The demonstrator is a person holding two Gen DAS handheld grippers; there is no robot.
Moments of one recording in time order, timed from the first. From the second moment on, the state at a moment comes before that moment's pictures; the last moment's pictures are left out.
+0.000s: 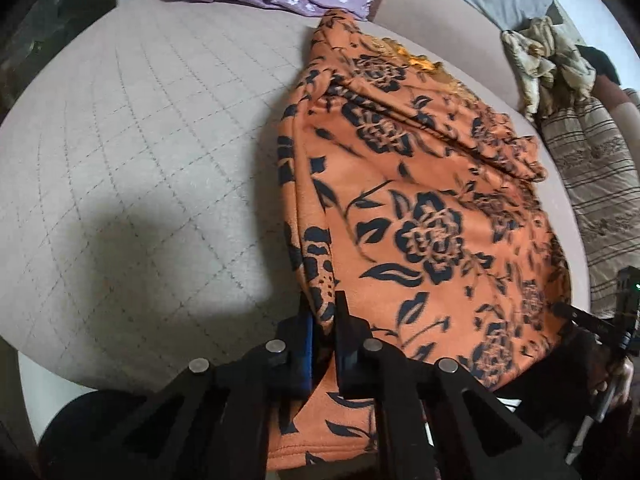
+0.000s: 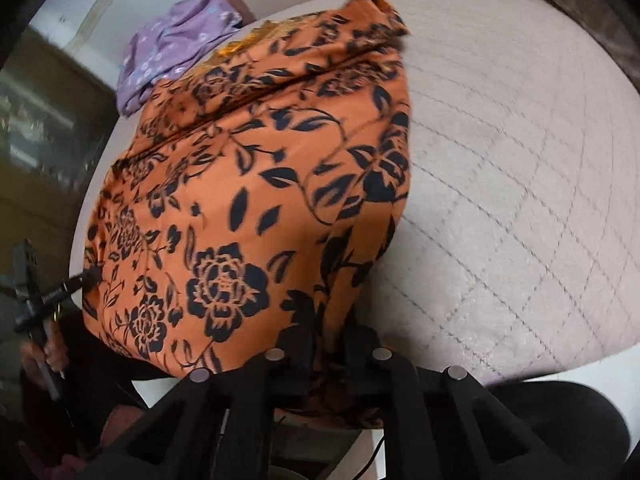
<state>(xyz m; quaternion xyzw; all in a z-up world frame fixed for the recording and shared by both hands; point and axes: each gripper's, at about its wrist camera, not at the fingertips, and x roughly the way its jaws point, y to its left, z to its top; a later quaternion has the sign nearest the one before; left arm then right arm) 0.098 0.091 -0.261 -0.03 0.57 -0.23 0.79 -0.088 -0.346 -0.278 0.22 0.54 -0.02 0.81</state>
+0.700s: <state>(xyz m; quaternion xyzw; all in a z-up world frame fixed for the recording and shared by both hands) 0.375 -0.001 -0.198 -0.07 0.49 -0.13 0.86 0.107 -0.526 -0.238 0.50 0.23 -0.07 0.83</state>
